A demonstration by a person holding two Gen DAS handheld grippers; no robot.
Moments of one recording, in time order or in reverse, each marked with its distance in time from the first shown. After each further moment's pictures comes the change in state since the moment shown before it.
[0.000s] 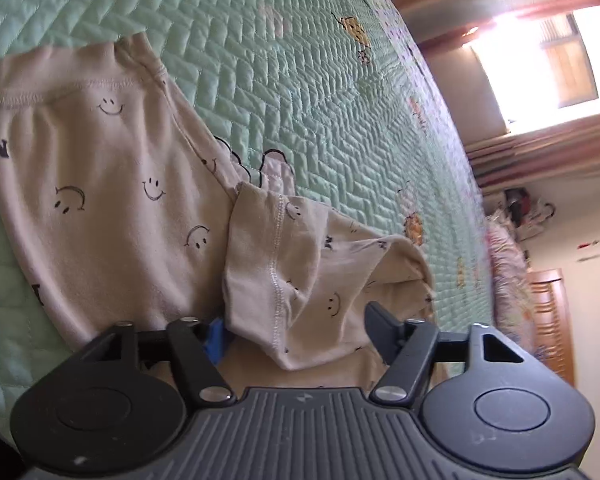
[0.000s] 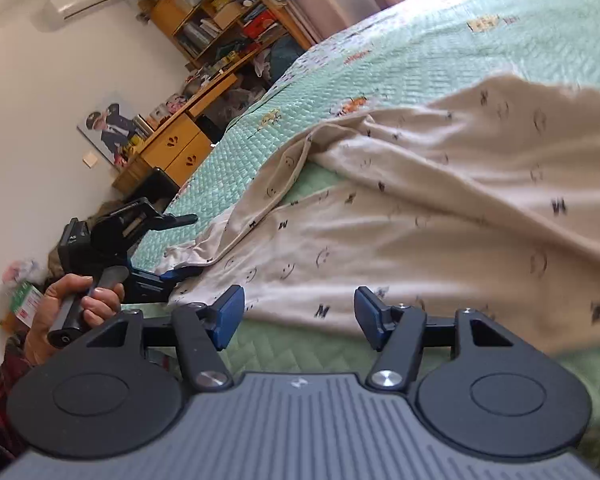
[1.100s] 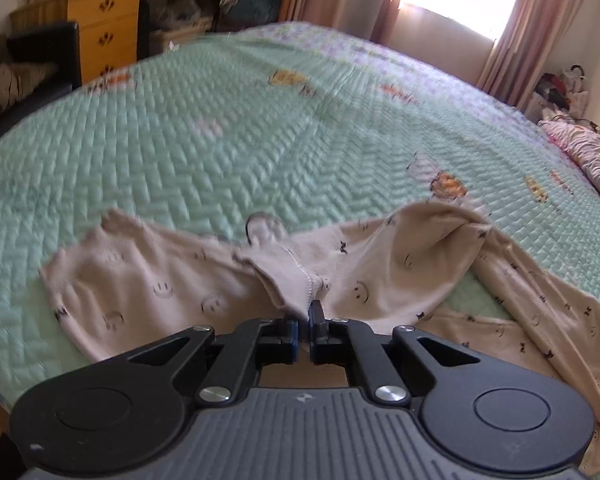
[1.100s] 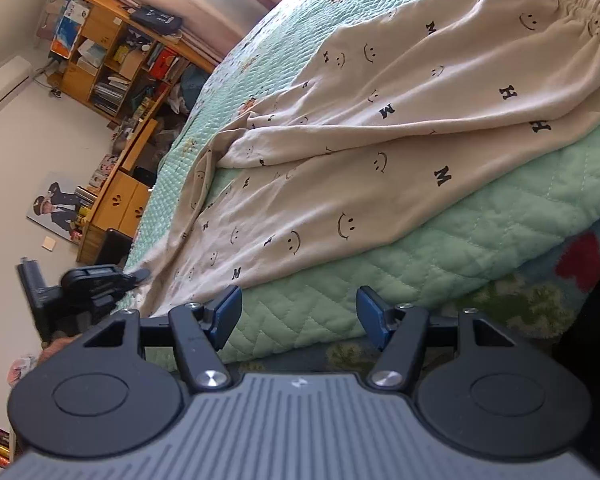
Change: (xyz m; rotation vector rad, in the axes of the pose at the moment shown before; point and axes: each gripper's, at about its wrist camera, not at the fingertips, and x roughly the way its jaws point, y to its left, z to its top) left arm -0.044 -0.068 -0.053 0.615 -0.217 0.338; right arm -0.049 -0.049 -0.036 0.323 -0.034 -0.123
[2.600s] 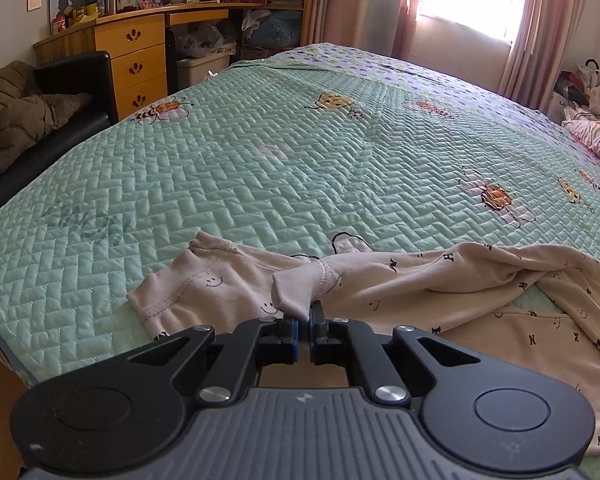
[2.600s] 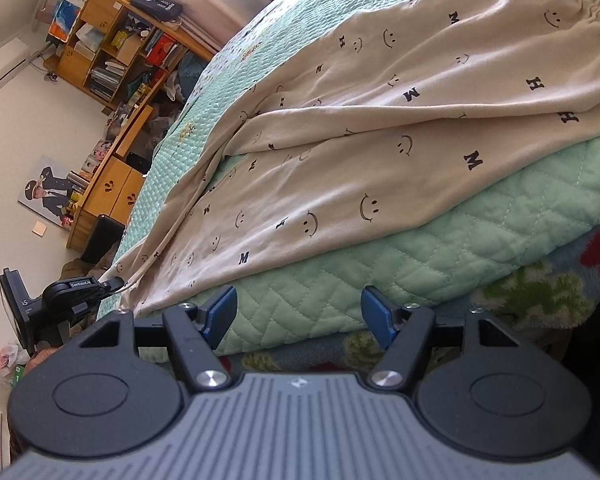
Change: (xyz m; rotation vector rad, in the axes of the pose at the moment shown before) left arm -0.018 0.045 -0.005 0.045 -0.046 0.117; right arm 0.014 0.014 -0.007 -0.025 0.021 -0.020
